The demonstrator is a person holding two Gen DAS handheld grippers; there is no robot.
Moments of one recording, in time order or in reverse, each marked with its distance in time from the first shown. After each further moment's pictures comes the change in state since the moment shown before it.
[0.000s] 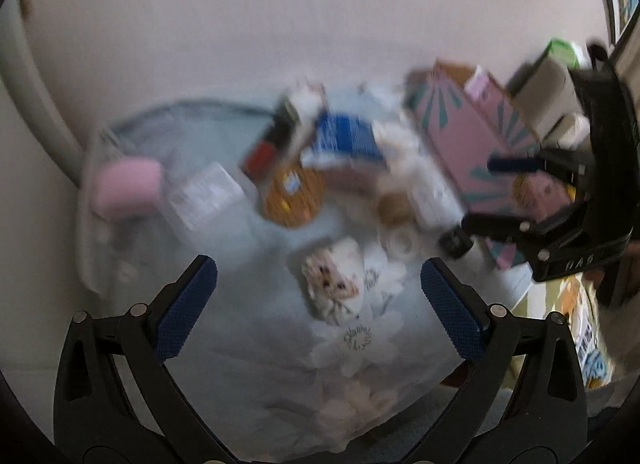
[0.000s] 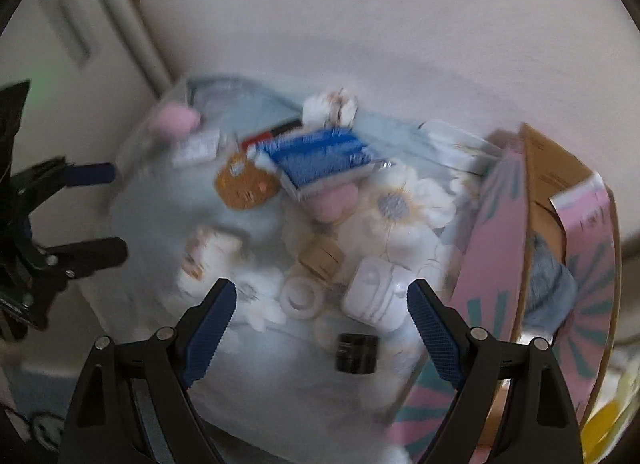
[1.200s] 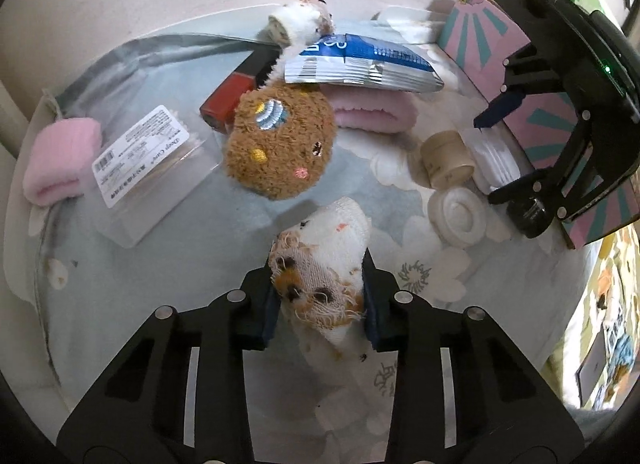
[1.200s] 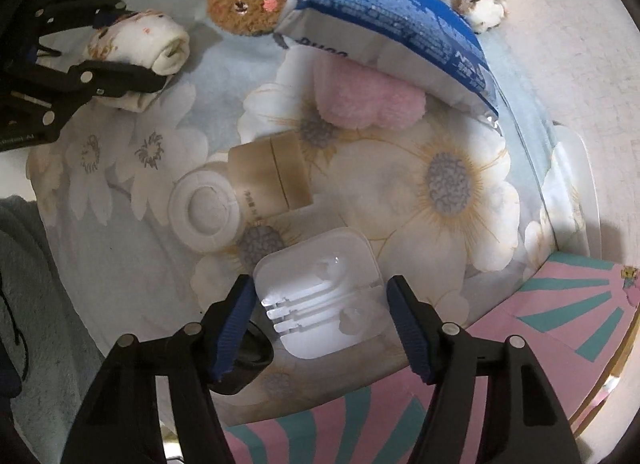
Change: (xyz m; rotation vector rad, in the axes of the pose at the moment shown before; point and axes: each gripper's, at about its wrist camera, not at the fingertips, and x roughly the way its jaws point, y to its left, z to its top) left arm 0.063 -0.004 -0.018 0.017 0.039 0.105; right arm 0.096 -0.022 -0.020 -0.618 0.426 0.028
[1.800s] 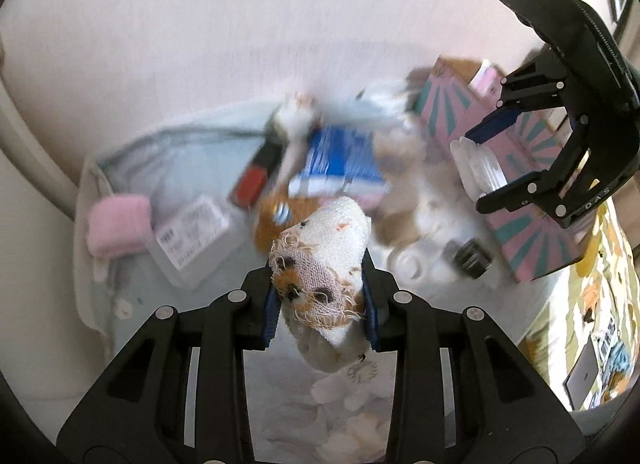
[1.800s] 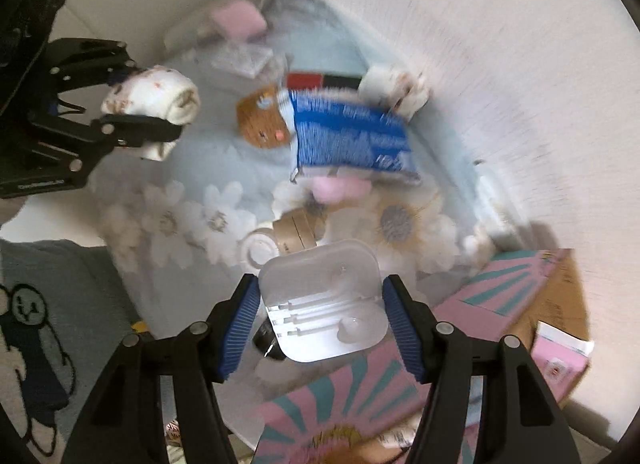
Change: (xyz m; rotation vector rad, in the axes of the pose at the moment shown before) left arm -0.073 -0.009 0.044 0.013 -0.104 -0.006; right arm -0.124 -0.012 -0.031 0.105 -0.193 0.050
